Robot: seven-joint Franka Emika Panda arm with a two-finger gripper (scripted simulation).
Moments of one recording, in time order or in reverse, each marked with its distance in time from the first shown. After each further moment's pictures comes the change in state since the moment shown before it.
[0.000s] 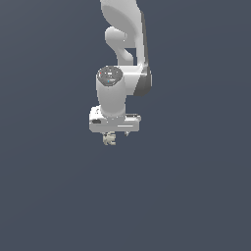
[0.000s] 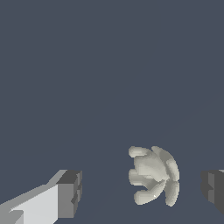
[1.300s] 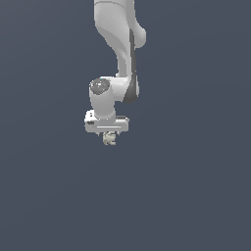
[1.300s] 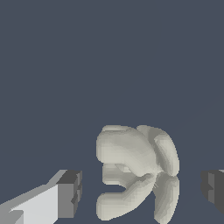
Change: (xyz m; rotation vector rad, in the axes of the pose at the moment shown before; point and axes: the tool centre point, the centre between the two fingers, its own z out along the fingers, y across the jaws) arm -0.047 0.042 0.069 0.005 0.021 -0.005
